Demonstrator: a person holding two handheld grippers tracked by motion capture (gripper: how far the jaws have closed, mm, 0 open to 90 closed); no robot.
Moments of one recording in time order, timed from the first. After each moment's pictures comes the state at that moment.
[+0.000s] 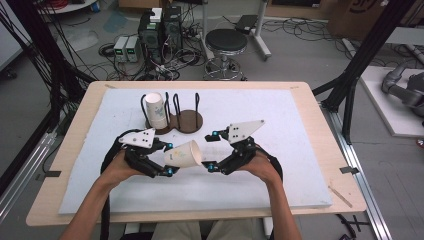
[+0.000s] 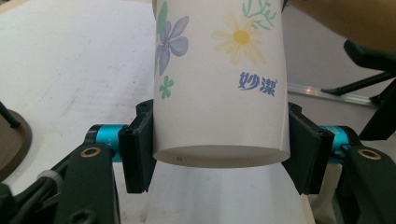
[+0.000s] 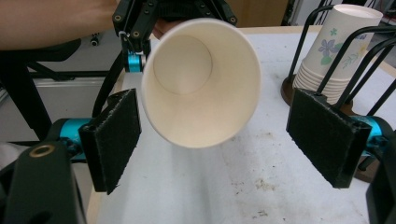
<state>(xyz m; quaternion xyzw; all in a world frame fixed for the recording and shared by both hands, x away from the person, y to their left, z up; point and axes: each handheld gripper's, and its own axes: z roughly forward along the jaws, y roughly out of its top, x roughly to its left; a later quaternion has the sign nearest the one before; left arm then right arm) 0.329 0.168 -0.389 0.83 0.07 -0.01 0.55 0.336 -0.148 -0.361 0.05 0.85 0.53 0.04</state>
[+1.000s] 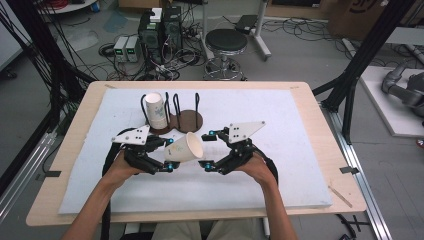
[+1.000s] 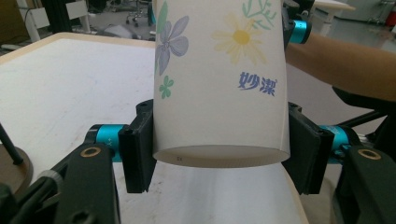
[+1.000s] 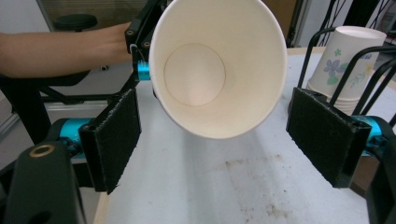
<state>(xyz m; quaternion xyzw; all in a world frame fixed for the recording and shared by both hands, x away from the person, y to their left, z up) 0.334 0.172 -0.393 0.78 0.07 -0.01 0.62 0.336 -0.143 -0.367 0.05 0.82 0.58 0.02</state>
